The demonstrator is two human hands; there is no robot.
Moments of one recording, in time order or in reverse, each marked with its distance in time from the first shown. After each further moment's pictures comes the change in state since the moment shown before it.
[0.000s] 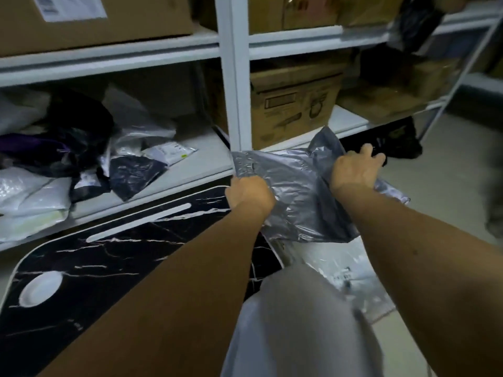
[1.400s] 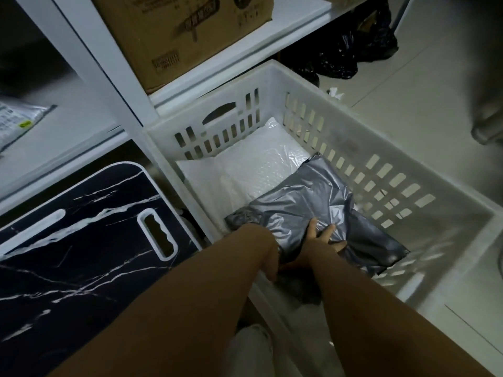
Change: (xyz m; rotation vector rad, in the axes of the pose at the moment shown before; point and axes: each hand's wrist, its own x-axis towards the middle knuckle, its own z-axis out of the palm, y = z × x) left_hand 0.070 0.113 0.271 0.722 -1.116 0.716; right_hand -0.020 -0.008 0.319 0.583 -1.075 0.261
